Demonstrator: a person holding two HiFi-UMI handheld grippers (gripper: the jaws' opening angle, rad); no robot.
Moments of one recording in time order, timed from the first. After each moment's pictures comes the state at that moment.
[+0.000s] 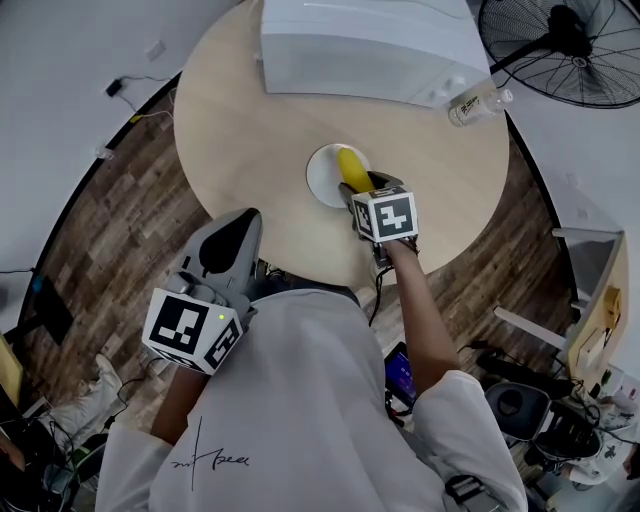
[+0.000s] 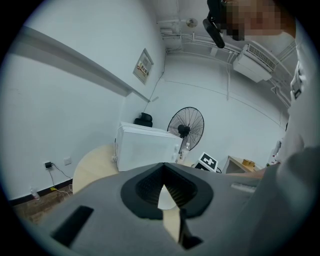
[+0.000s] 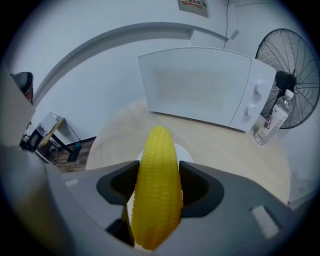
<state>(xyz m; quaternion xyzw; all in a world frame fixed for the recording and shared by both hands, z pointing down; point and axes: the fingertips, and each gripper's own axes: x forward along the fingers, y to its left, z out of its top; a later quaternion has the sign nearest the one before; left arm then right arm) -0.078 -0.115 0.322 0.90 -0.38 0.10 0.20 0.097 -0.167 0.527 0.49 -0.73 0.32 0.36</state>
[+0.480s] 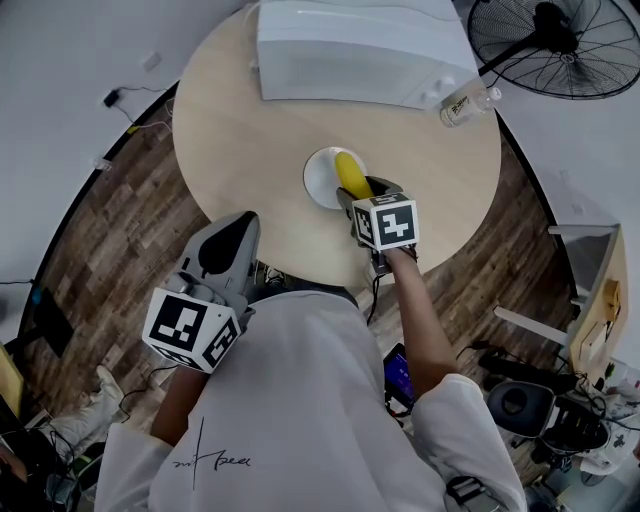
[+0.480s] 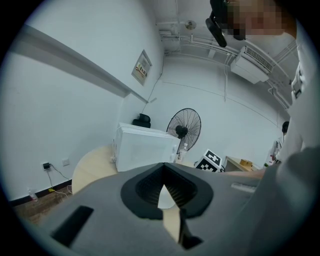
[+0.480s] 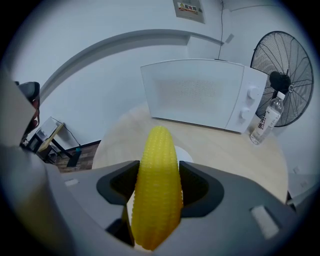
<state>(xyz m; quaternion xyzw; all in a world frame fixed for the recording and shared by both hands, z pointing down) -0.086 -0.106 0.320 0.90 -0.37 0.09 0.20 0.092 -0.153 0.502 0.51 -0.73 0.32 0.33</state>
